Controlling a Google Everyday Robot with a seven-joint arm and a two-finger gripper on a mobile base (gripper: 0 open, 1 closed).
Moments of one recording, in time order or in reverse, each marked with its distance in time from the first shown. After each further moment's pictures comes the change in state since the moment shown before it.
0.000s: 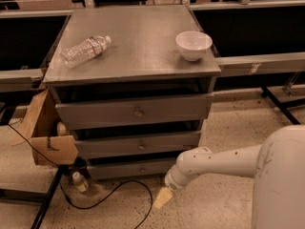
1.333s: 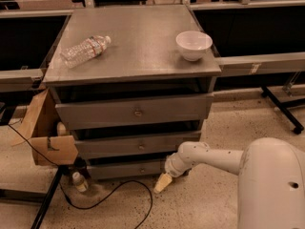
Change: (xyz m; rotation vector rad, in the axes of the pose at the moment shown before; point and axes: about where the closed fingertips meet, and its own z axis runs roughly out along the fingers) arm -0.035 -0.096 0.066 0.018 -0.141 -0.174
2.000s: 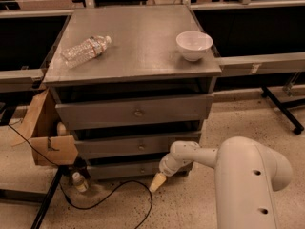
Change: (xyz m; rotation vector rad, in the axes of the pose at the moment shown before) arm 0.005 -0.018 0.052 -0.038 0.049 0.028
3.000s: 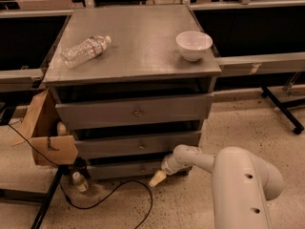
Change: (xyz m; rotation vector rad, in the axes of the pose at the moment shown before) arm 0.004 -0.046 0.039 0.082 -0.095 0.087
